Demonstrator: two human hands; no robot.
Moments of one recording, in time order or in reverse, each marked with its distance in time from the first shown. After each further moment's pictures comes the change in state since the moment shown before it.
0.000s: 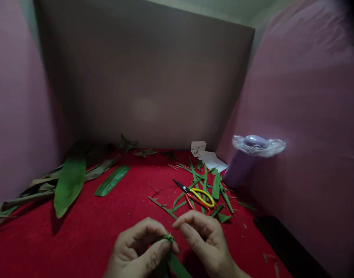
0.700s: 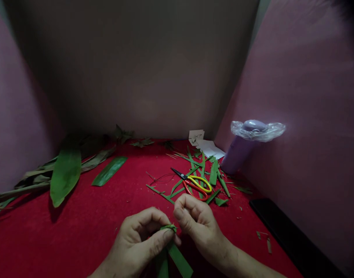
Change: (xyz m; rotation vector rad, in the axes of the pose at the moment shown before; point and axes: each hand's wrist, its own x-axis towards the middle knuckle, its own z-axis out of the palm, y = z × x) left_hand 0.001 -0.003 0.001 -0.050 -0.146 -0.196; right_hand 0.003 0.004 0.002 0.157 -0.095 0.111
